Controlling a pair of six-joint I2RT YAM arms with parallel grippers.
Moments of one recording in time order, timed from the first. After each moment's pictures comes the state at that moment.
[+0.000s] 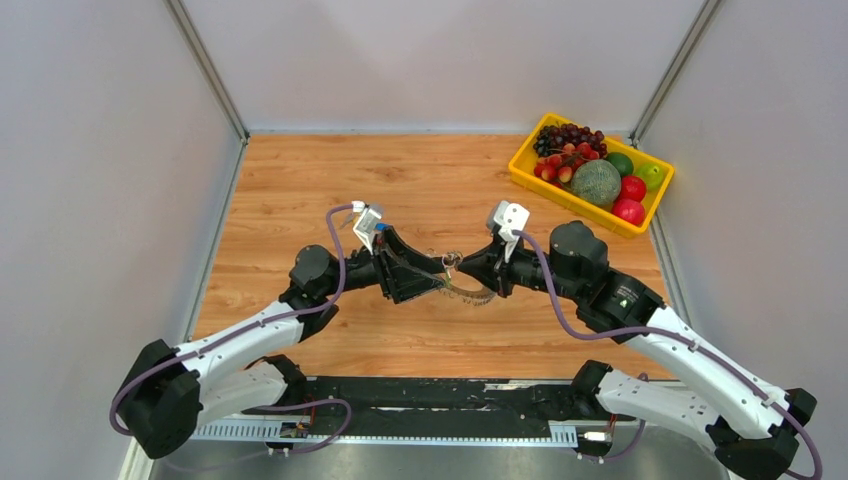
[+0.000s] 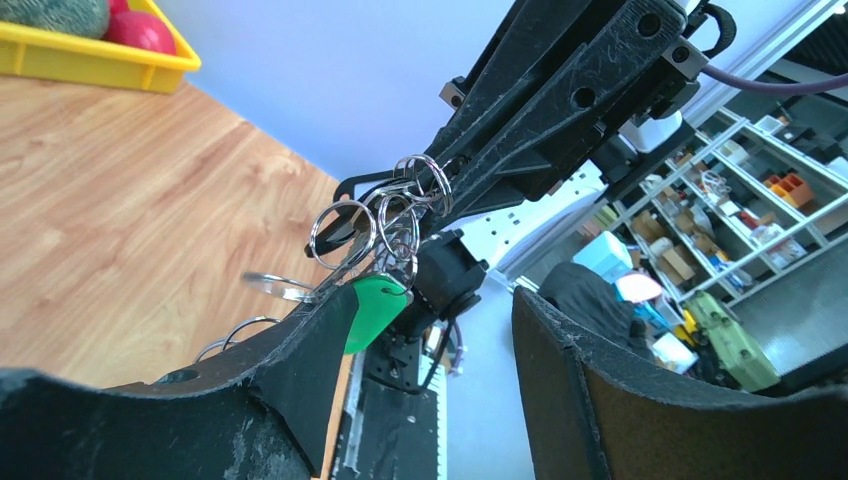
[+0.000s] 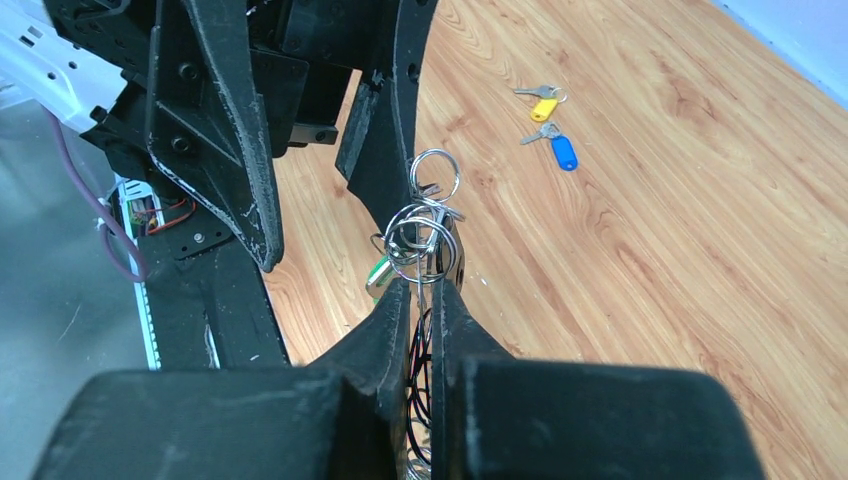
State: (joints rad) left arm -0.71 1.03 0.48 0.83 0.68 -0.86; right arm 0.87 0.84 0.96 -0.34 -0.27 -0.01
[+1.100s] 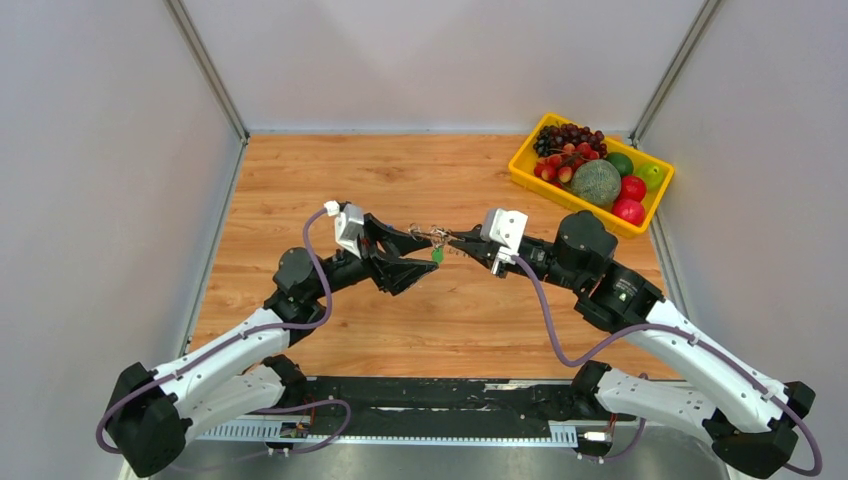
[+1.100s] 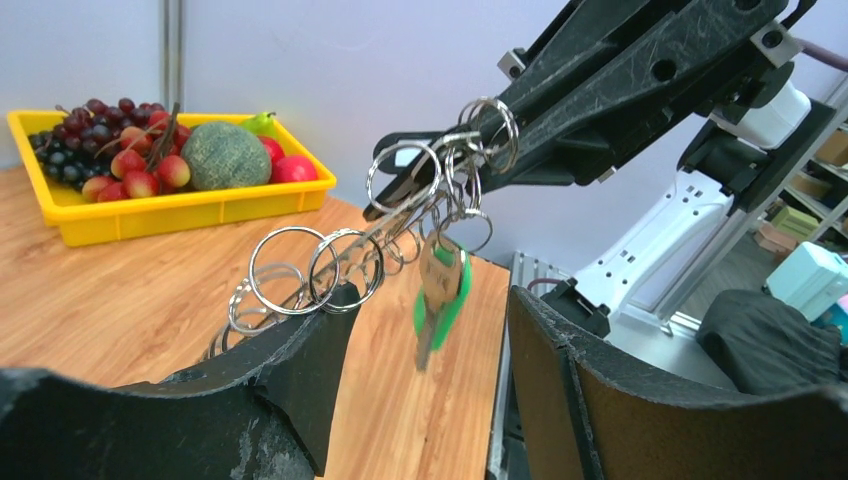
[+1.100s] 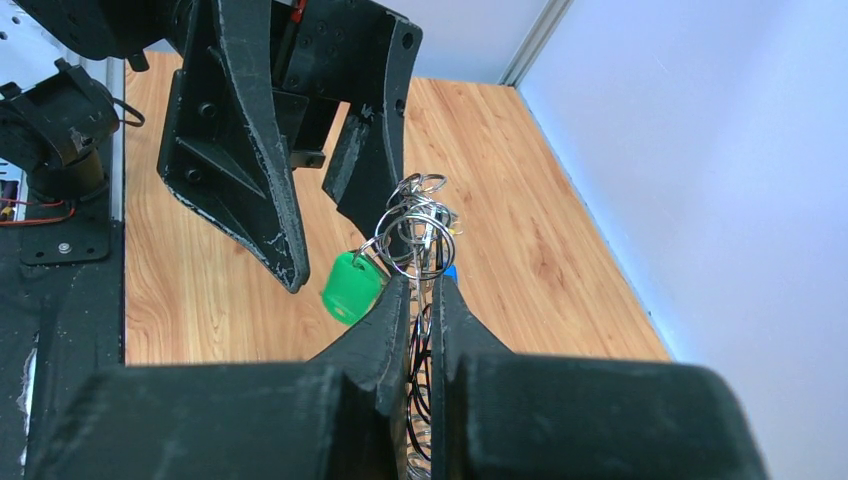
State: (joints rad) left arm -0.72 0.90 0.51 0.73 0.52 -0.50; right arm 0.88 0.89 1.04 -0.20 -0.32 -0.40
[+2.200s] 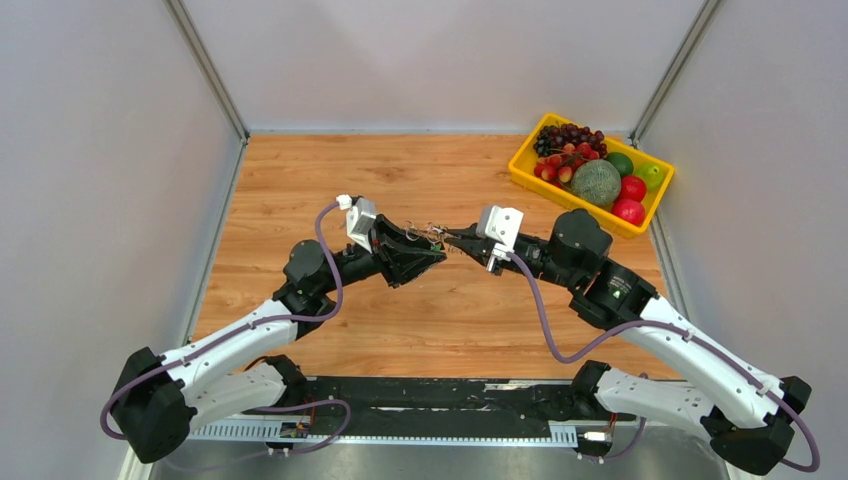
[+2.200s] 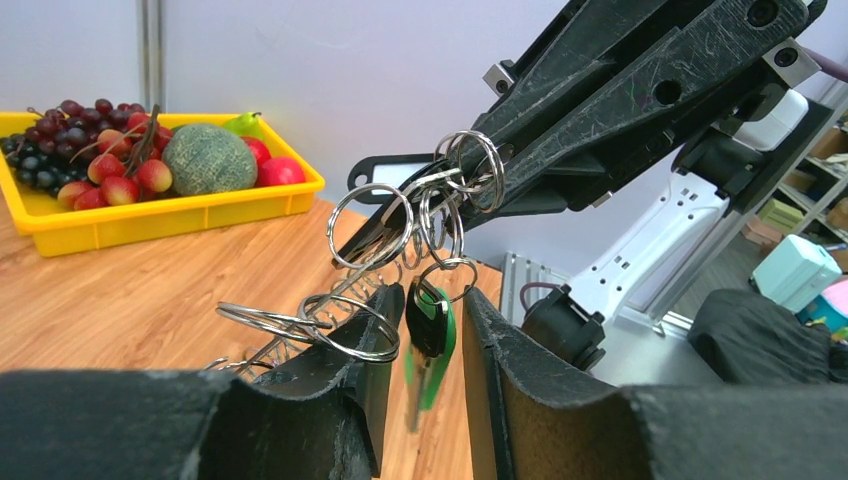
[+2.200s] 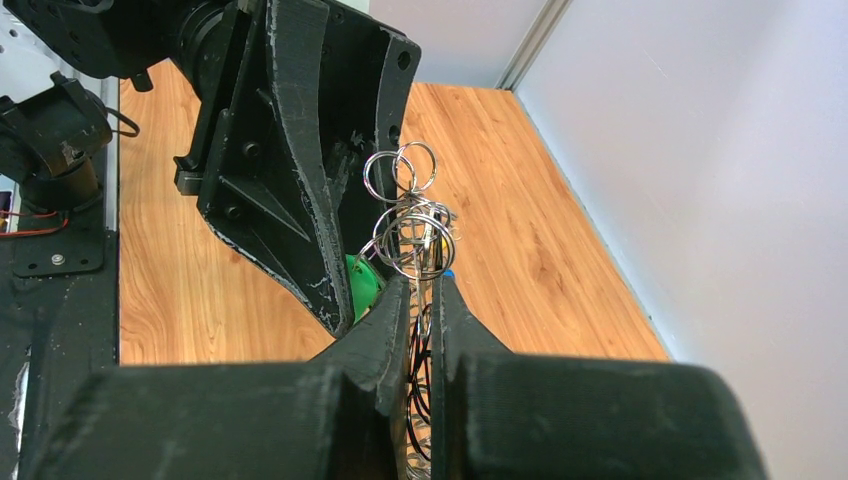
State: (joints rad) left arm -0.76 0.98 0.58 0.74 0.51 -0.50; right arm 0.88 0.91 1.04 -0.17 -0.32 -0.39
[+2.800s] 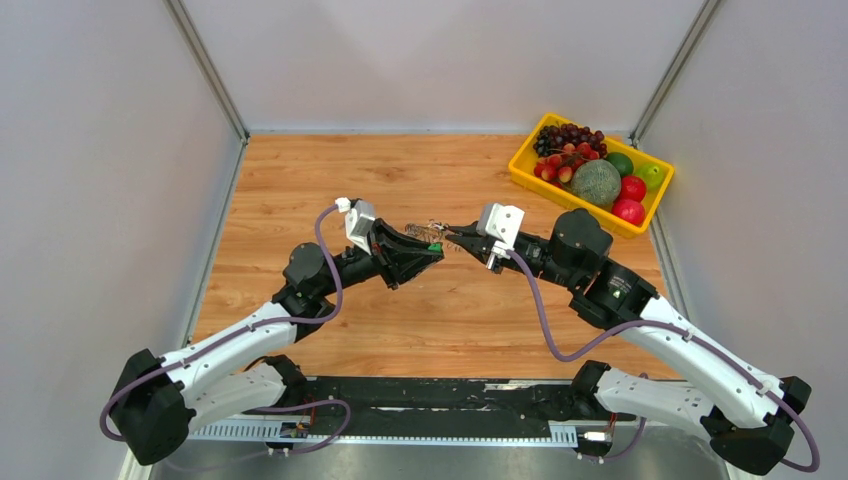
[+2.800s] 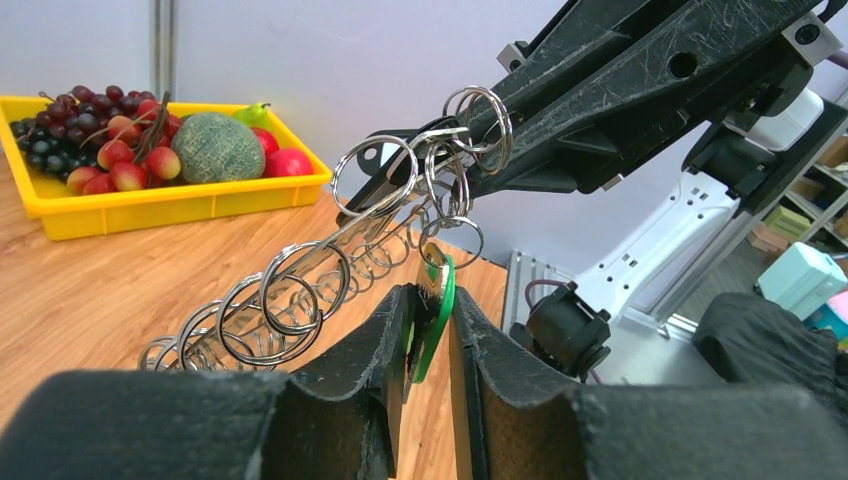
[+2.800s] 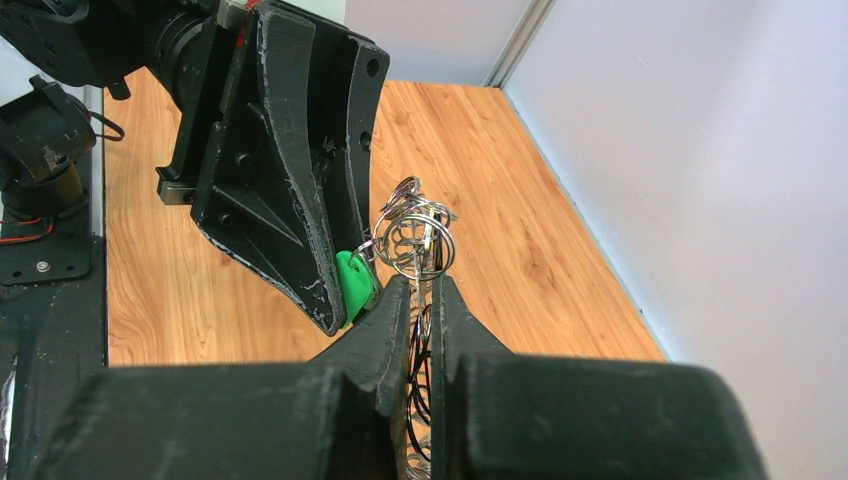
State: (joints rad) left arm -0.76 0.97 0.55 0.74 0.49 -0.50; right arm 0.88 0.91 1.04 -0.16 -0.29 -0.38
